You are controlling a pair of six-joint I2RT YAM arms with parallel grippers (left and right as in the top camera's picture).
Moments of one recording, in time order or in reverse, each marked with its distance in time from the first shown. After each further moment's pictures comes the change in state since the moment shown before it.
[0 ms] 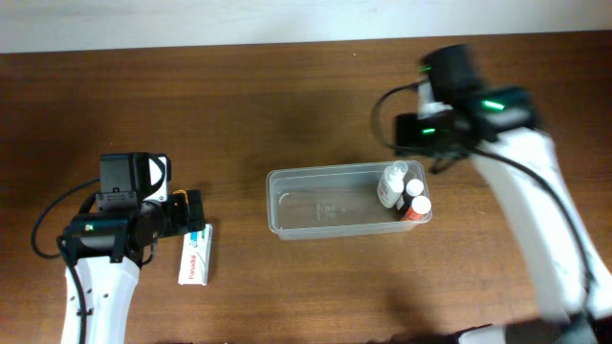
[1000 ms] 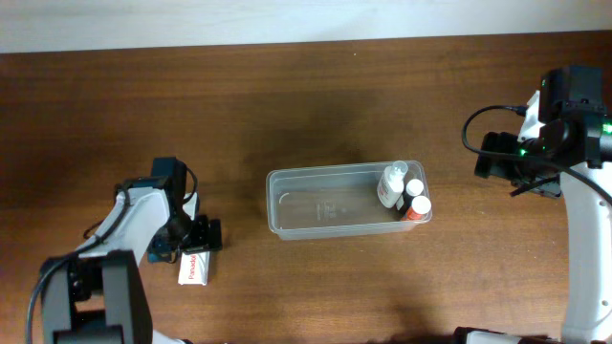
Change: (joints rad) left arm 0.000 0.528 -0.124 0.069 0.019 -0.019; right arm -0.369 -0.105 -0.076 -0.168 -0.016 -0.093
